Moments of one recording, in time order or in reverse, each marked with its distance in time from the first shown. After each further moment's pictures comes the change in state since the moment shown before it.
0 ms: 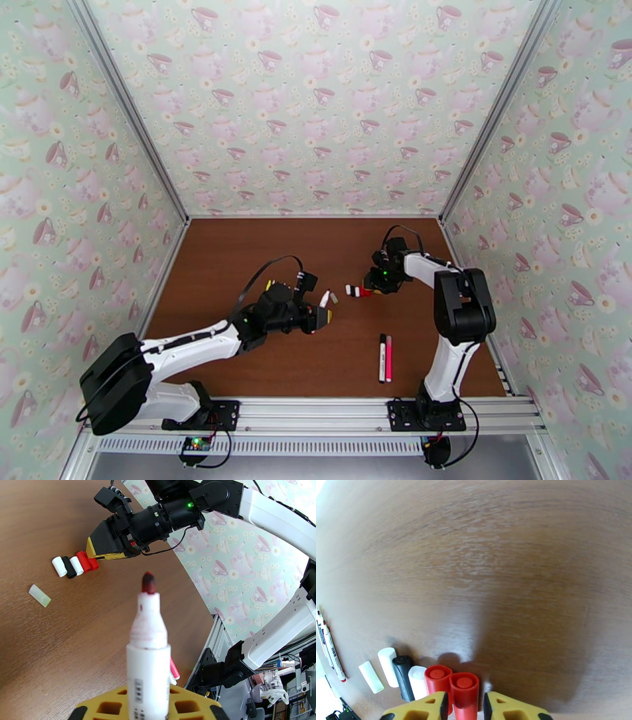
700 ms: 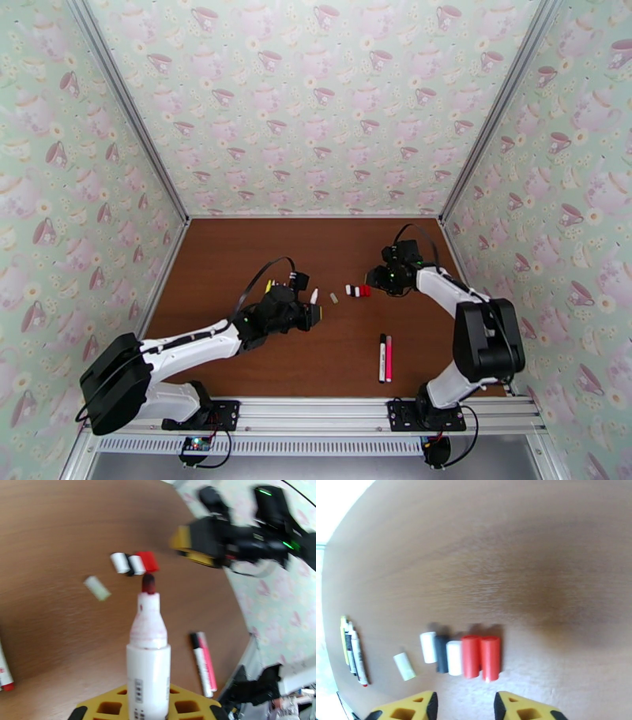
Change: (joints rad) left arm -0.007 0.005 0.033 -0.189 -0.284 -0.019; right arm 0.008 -0.350 -0.246 0.187 0.013 0.161
